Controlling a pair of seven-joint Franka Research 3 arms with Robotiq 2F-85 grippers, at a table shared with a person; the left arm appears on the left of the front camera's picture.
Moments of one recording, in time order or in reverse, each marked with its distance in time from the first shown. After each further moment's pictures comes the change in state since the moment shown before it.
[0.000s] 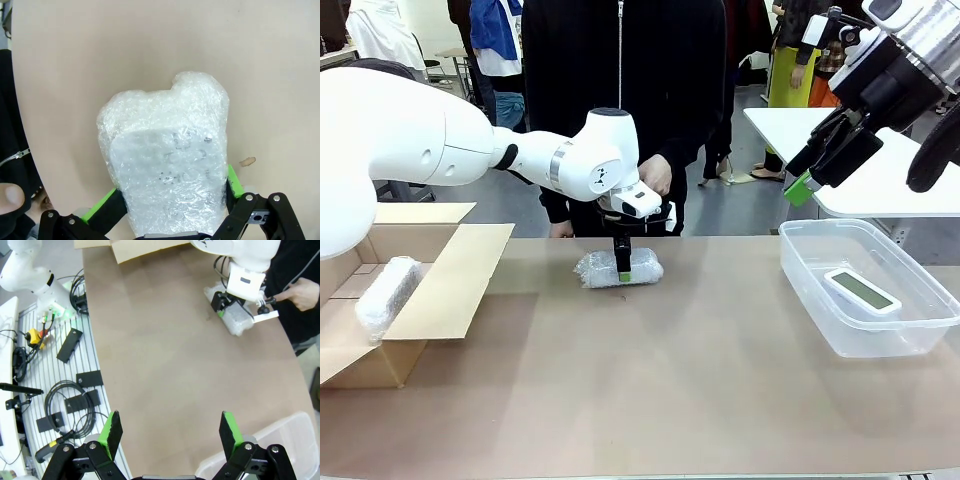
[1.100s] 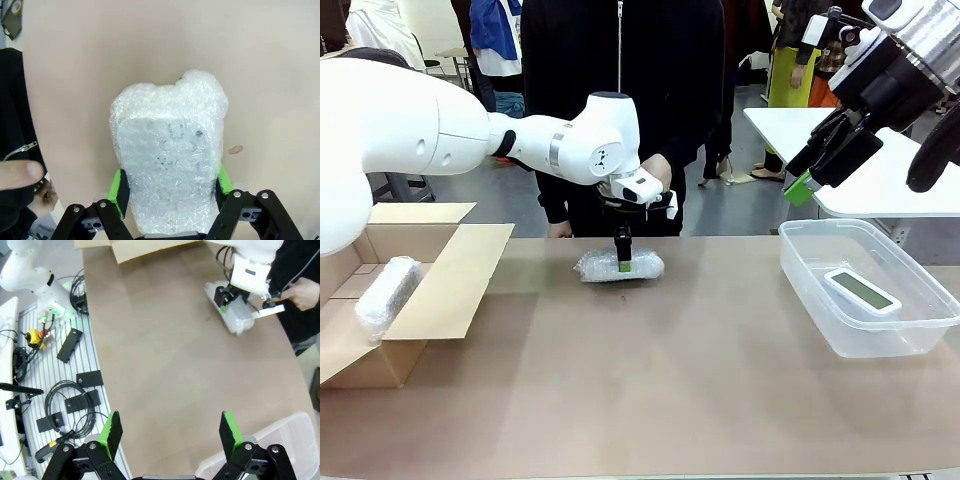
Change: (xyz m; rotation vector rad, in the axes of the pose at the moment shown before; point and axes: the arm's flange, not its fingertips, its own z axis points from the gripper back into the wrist) left arm 0.003 0.000 0.033 -0.016 -0.003 0.017; right arm 0.000 0.000 0.000 0.000 0.000 0.000
